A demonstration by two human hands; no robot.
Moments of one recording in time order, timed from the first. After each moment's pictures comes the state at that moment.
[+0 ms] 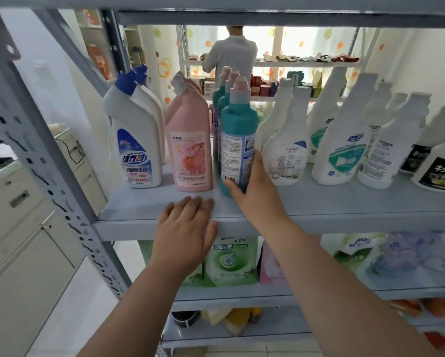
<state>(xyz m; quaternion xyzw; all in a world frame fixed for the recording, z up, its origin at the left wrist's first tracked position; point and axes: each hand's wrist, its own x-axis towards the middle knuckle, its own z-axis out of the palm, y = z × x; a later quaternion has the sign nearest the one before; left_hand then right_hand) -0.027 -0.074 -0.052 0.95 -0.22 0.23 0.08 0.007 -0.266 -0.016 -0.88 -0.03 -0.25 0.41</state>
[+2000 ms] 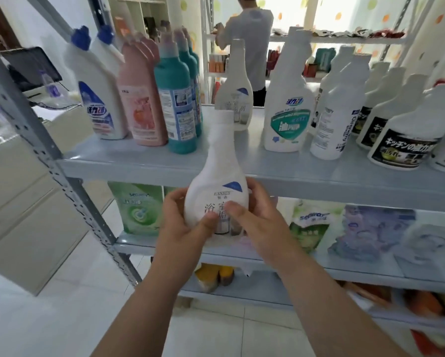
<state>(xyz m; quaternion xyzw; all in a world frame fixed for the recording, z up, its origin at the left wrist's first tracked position) -0.183 -0.243 -0.057 0.73 -0.04 0.15 0.67 -0.159 -0.408 -0.051 -0.67 -0.12 0.00 0.73</state>
